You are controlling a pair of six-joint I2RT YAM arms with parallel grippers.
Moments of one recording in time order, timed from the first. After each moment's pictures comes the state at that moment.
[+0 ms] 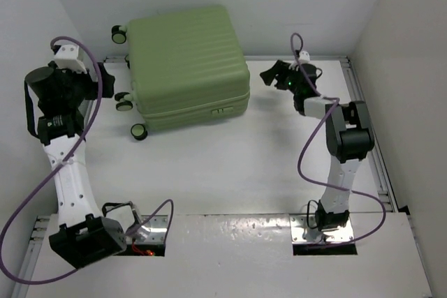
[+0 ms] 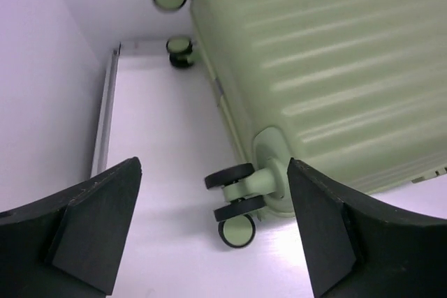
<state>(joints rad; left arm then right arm) 0.41 1.06 1.24 -0.37 0.45 0.11 0.10 2.01 1.11 0.70 -0.29 0.43</state>
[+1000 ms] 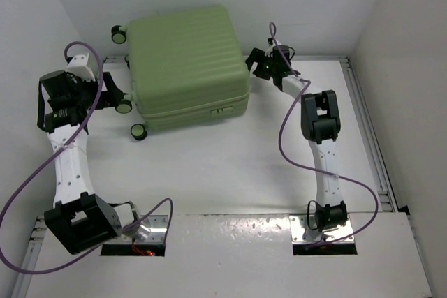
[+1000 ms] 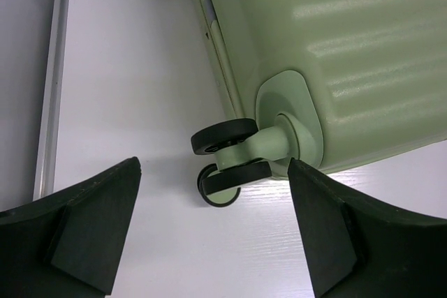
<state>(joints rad) 0.42 1.17 1.17 -0.46 0.44 0.07 0.18 2.50 1.94 0.11 -0.41 0.53</state>
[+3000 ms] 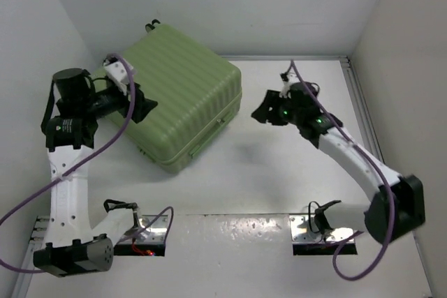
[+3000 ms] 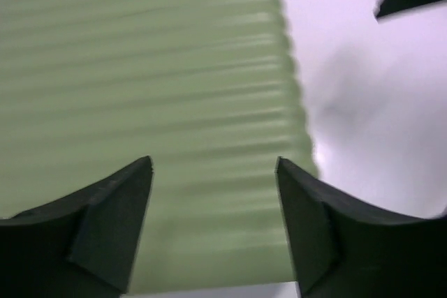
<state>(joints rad) 0.18 1.00 1.32 -0.70 0.80 0.40 0.42 1.31 0.96 -0.25 -0.20 0.51</state>
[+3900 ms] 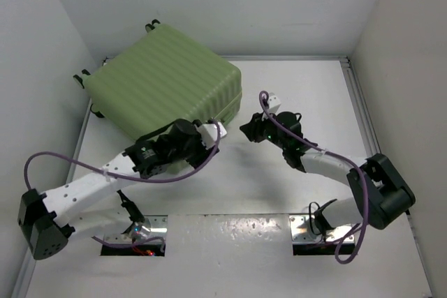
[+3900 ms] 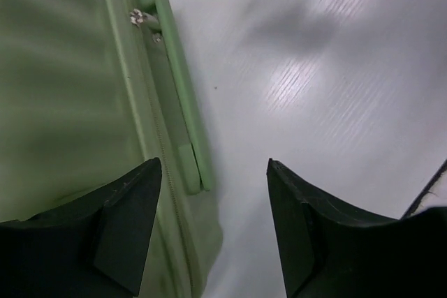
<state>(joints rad) -0.83 1.02 0.89 -0.47 -0.05 0.23 0.54 1.38 0.51 0.56 -0.17 0.29</state>
